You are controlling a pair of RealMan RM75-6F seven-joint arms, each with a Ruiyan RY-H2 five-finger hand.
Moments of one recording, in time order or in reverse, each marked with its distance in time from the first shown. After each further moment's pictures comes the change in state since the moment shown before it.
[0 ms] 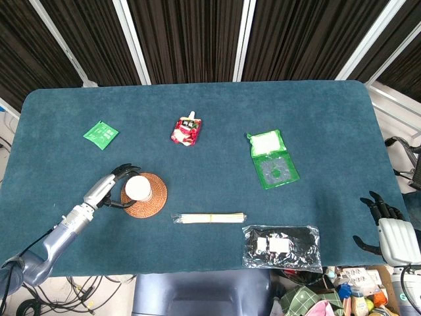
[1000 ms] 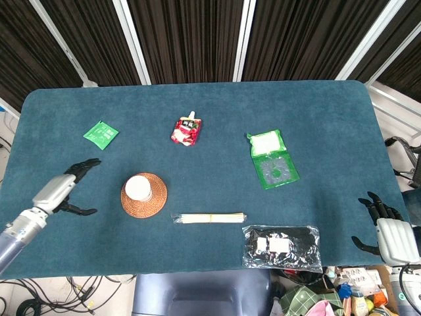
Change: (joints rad) left arm 0.062 0.522 0.044 -0.515 -0.065 0.018 0.374; right arm 0.002 -0.002 -0.002 -0.008 0.003 -0.003 -0.008
